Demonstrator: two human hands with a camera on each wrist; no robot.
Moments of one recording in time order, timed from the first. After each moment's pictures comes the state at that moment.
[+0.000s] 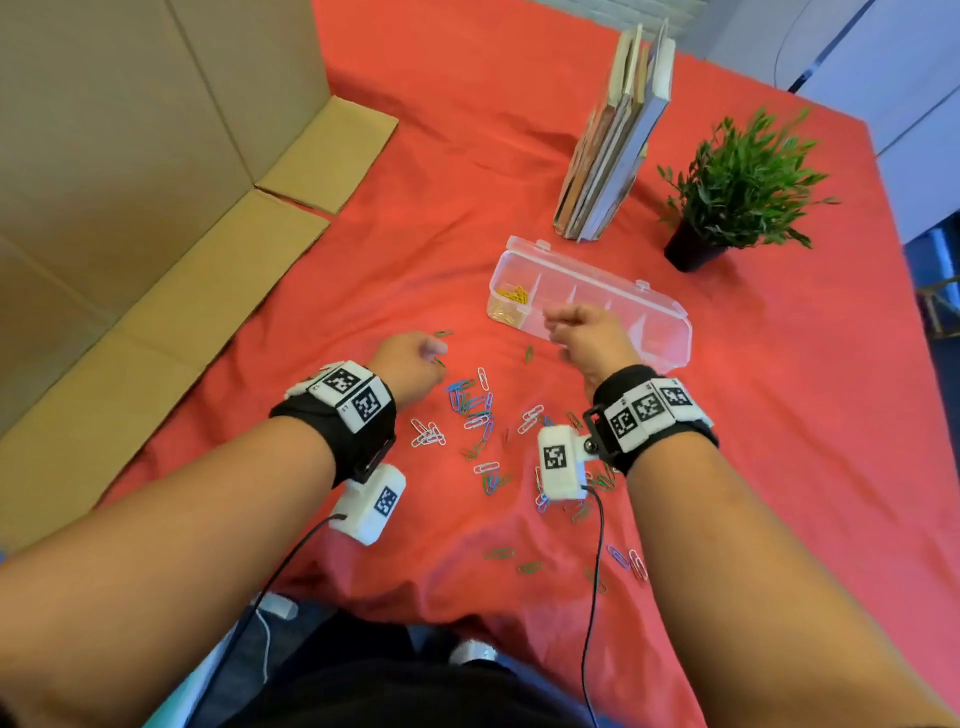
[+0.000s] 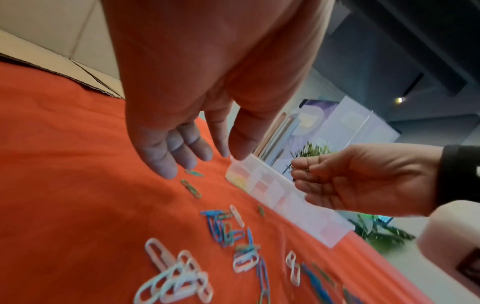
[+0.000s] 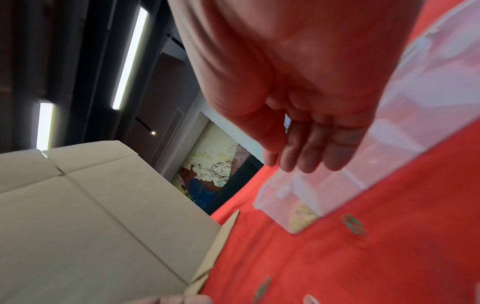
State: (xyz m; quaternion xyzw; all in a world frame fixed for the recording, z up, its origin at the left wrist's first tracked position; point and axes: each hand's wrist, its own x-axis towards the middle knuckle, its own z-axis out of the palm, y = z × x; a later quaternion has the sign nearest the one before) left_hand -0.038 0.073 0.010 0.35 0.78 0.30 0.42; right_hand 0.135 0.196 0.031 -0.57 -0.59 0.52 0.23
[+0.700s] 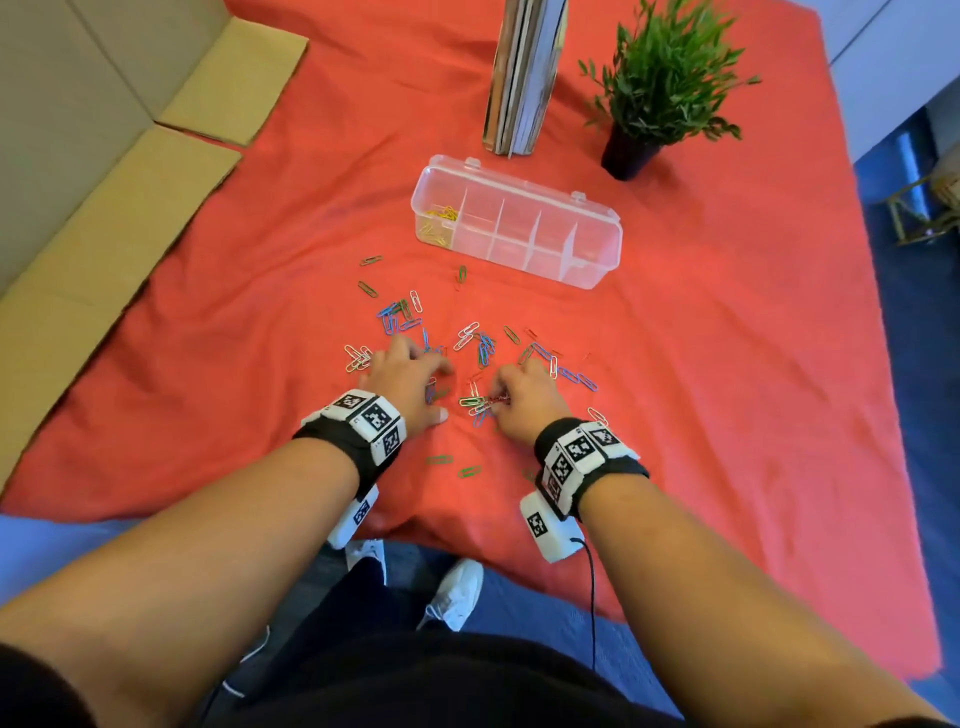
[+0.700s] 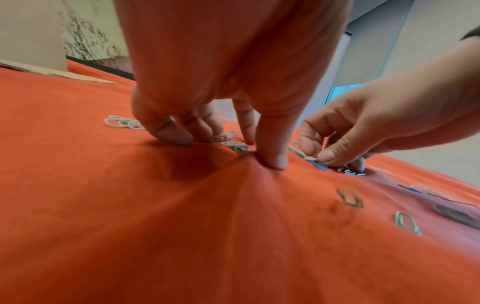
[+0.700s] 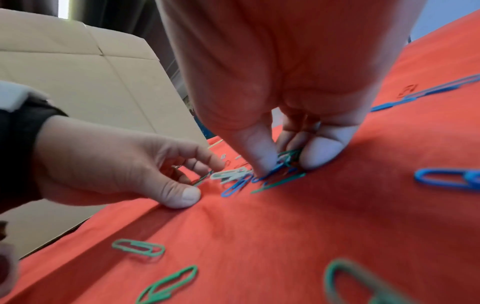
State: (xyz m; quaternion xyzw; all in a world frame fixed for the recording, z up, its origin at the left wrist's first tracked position) left_hand 0.070 0.021 -0.034 0.54 0.78 0.08 0.29; right_hand 0.236 0.087 -0.046 -0.53 -0.79 0.29 -0.03
